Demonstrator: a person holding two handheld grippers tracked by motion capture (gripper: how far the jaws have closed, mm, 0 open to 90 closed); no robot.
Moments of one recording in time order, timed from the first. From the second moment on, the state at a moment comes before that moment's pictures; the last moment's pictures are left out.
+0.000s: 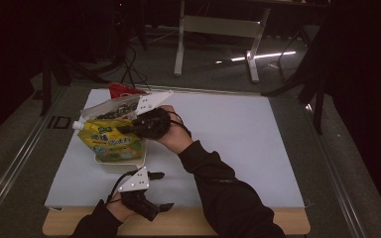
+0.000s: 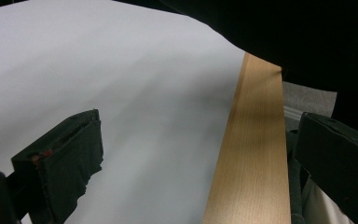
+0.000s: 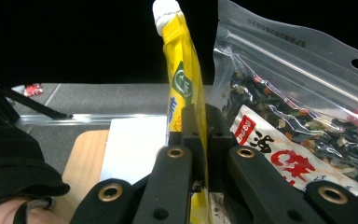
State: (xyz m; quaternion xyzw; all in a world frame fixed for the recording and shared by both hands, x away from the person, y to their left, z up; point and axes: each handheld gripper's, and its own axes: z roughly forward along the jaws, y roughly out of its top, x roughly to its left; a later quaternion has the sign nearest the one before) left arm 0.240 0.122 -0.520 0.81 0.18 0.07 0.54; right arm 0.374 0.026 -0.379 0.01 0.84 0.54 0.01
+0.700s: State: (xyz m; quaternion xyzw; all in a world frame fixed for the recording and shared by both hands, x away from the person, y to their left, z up) left arm 0.240 0.124 -0.519 0.81 0.19 0.08 0.55; right arm 0.379 0.043 -0.381 0.01 0.82 0.57 0.03
